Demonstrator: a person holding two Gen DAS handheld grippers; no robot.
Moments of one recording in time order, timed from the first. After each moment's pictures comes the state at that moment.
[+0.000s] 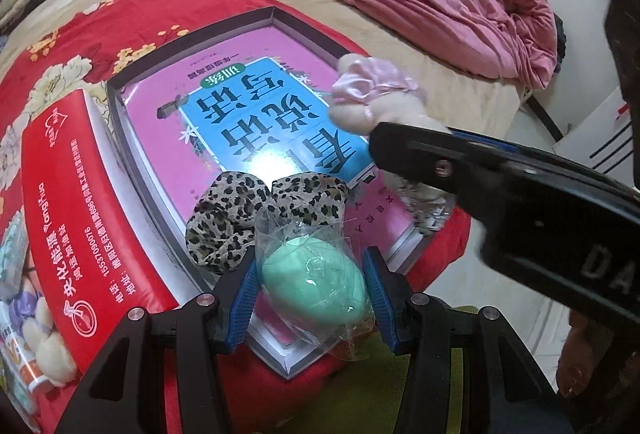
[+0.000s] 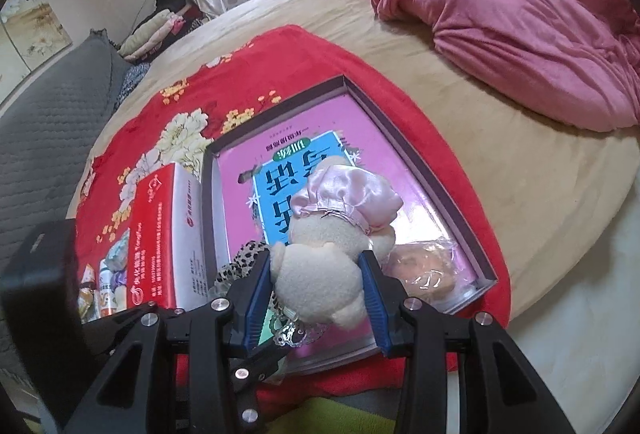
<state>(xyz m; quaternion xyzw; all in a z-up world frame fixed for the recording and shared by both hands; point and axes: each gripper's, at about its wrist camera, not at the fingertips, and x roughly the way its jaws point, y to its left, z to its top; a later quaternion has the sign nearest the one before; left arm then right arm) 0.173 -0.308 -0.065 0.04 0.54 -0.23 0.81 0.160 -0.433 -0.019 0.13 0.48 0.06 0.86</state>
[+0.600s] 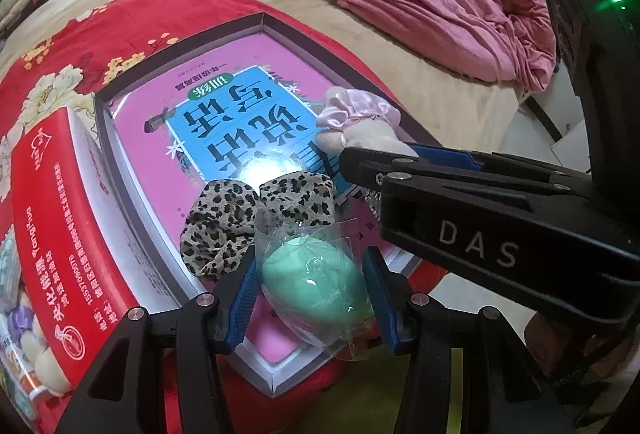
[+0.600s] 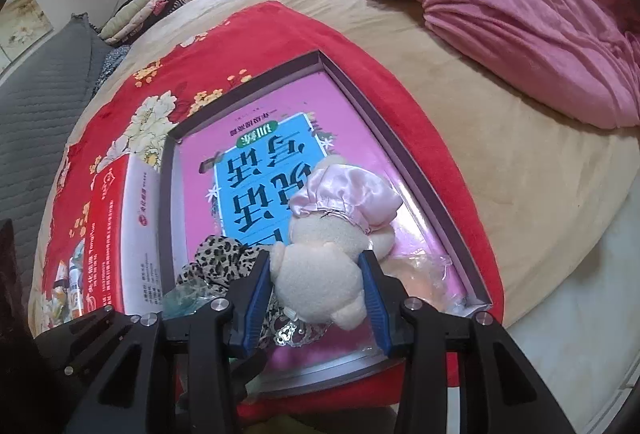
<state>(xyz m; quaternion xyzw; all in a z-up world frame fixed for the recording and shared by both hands) 0.182 -0.322 -0.065 0.04 0.54 -0.23 0.81 0.188 -0.445 -0.047 0.11 0.52 0.04 0.85</state>
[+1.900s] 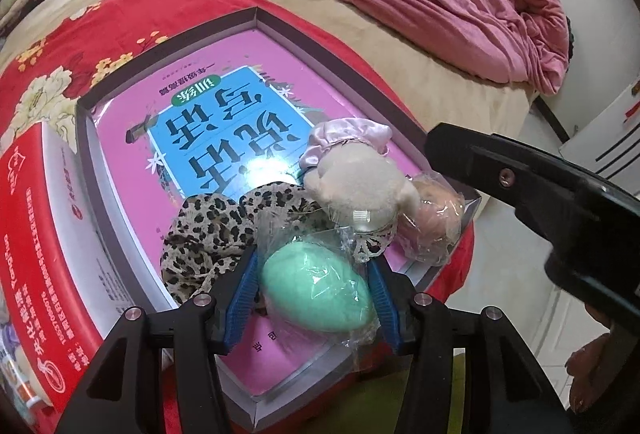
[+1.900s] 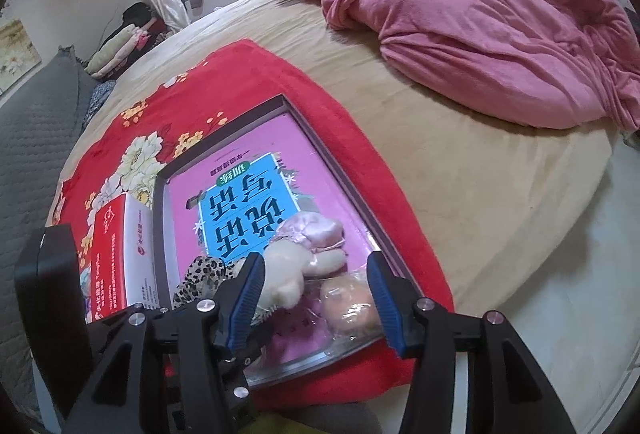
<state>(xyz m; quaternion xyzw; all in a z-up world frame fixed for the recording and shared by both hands) 0.200 -0.344 -0.073 0.04 0.55 -0.22 0.81 0.166 -0.477 -0.014 0.13 0.47 -0.01 0.87</state>
